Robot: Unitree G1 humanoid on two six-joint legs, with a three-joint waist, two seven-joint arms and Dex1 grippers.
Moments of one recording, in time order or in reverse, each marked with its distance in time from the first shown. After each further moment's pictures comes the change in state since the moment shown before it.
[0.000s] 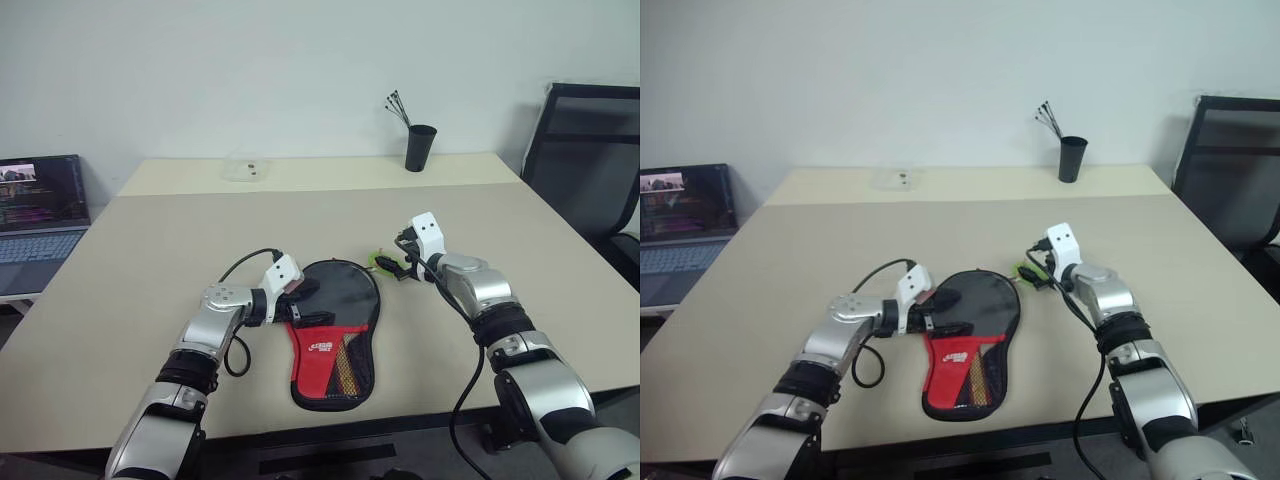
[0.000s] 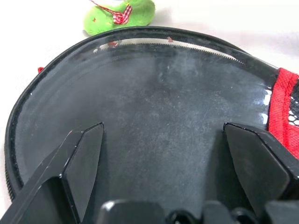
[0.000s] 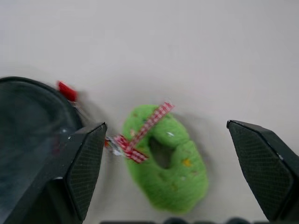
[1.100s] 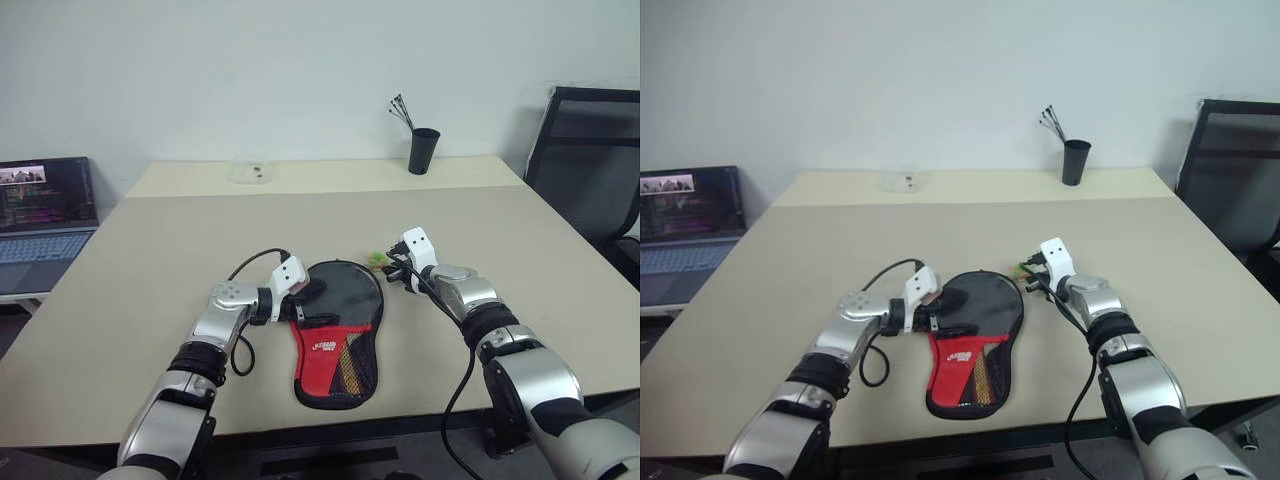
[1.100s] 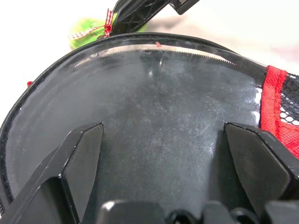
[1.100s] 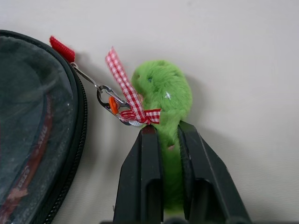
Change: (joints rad) left arm -0.069 -0.033 -0.025 0.203 0.016 -0.164 -0.061; right arm -0.036 0.035 -0.009 0.167 -0.074 -0.075 0.027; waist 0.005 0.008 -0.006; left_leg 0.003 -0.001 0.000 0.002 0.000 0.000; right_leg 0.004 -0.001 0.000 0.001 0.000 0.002
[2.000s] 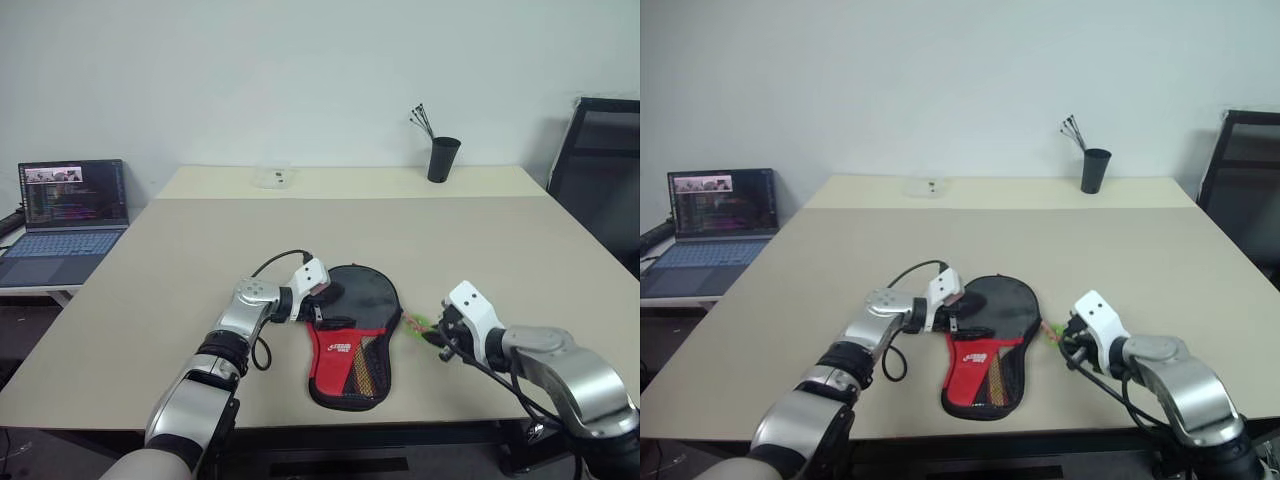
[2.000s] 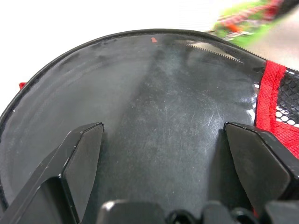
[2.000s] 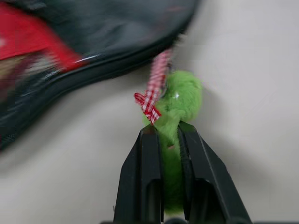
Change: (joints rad) left arm -0.118 -0.111 -0.024 0.207 0.086 -0.072 -0.002; right arm 0.747 -0.370 0.014 -1.543 0.199 0.873 0.103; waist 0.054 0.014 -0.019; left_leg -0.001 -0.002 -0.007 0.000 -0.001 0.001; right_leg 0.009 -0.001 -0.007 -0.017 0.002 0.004
